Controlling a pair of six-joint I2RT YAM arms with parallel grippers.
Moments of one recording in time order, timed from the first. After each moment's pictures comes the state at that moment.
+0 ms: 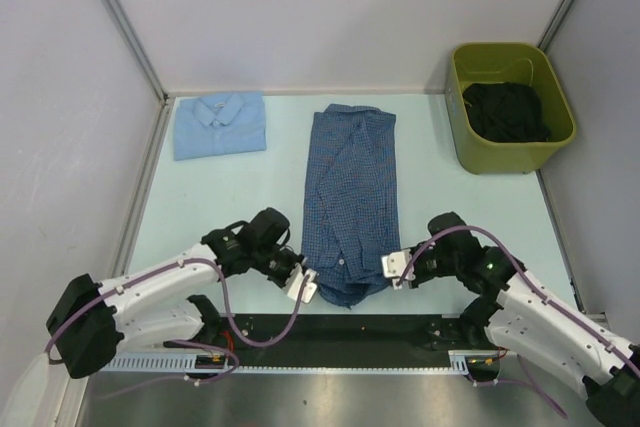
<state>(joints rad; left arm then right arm) -0.85 1.03 0.58 -0.53 0.63 1.20 0.72 0.69 0.50 -0.60 -0.47 -1.01</state>
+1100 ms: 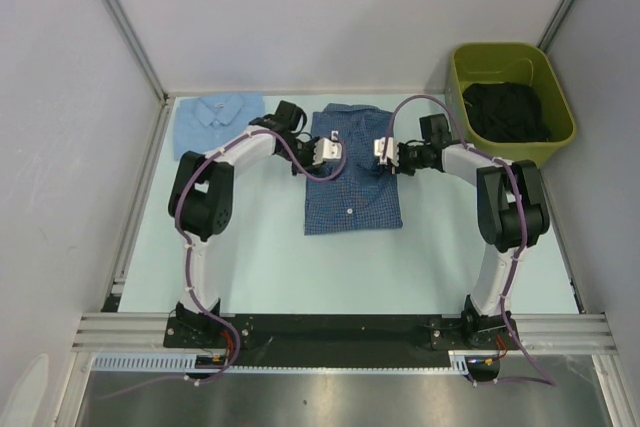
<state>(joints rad) -0.39 2.11 1.62 -0.65 0.66 1.20 0.20 1.92 1.24 -0.24 -0.77 -1.29</state>
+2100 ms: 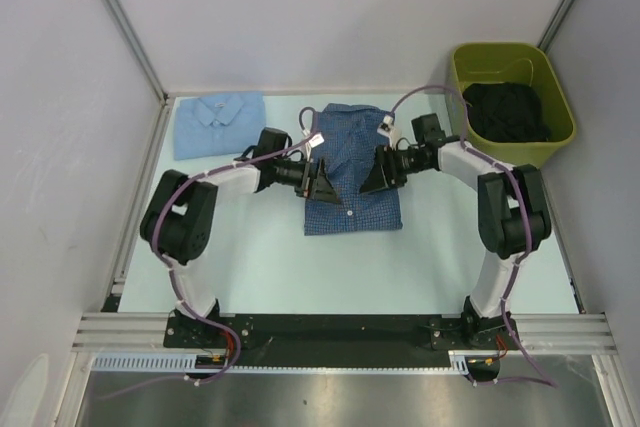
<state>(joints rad) -0.39 1.83 1.10 -0.06 1.04 -0.24 0.25 1.86 1.29 -0.45 -0.97 0.04</state>
